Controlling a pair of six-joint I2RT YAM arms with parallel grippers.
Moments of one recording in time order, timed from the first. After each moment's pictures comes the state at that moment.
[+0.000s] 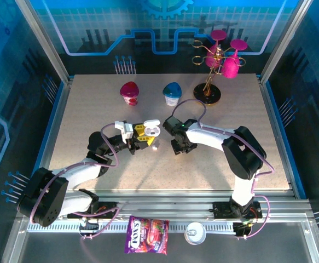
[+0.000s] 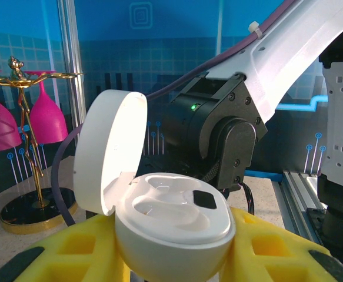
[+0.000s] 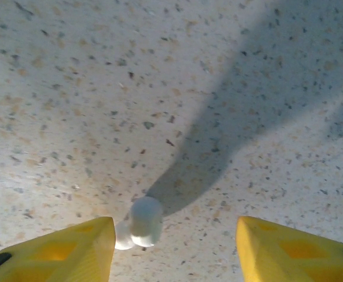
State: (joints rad) left arm -0.38 1.24 0.36 1.14 0.84 -0.19; right arm 0.72 1.84 1.20 -0.81 0.24 0.40
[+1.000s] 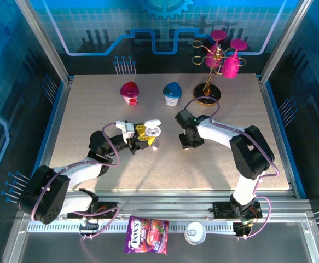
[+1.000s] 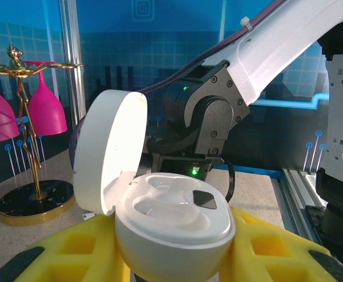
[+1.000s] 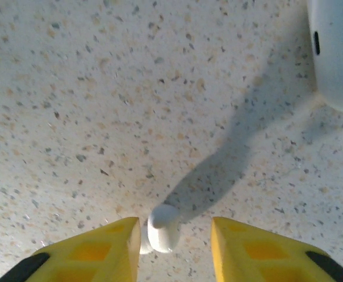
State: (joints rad) left arm -0.38 1.26 0.37 1.14 0.84 -0.19; right arm 0.57 1.79 1.15 -0.72 0.11 0.38
